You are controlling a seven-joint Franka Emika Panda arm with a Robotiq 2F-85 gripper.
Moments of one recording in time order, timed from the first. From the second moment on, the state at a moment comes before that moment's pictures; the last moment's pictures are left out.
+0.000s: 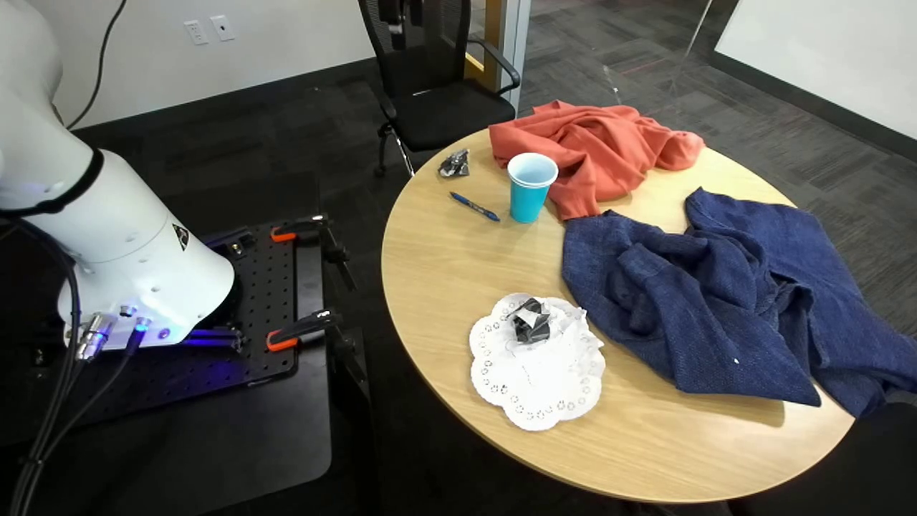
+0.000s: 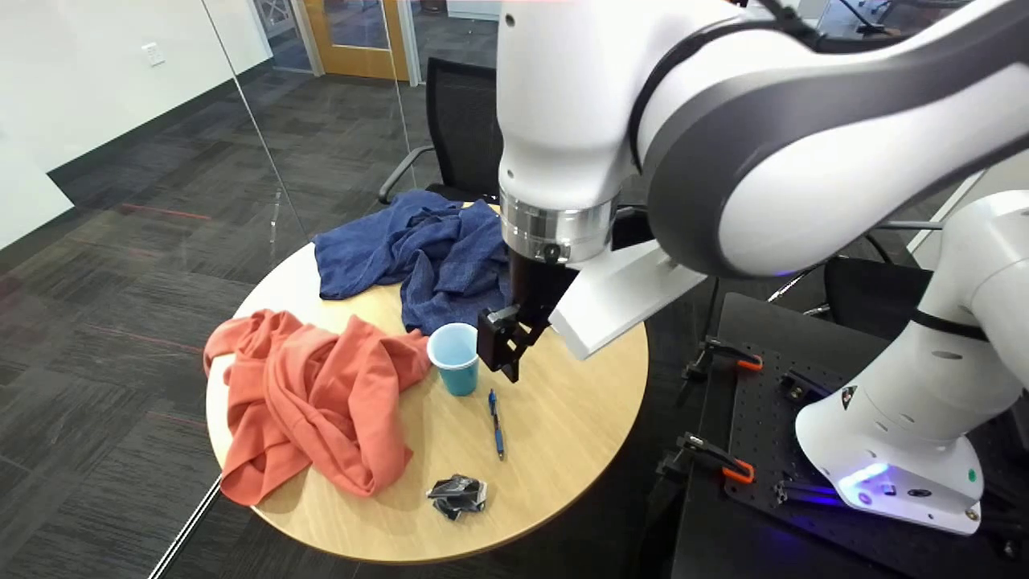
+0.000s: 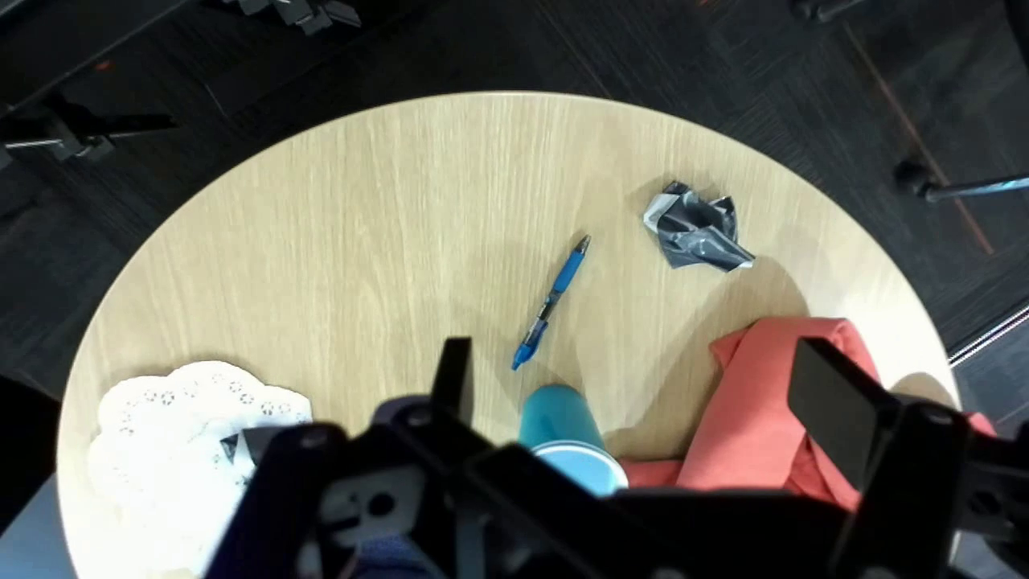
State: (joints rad) arm 0.14 -0.19 0.29 -2.37 0.07 2.19 0.88
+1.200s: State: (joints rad) arm 0.17 0.24 0.14 -2.35 -0.04 2.62 1.11
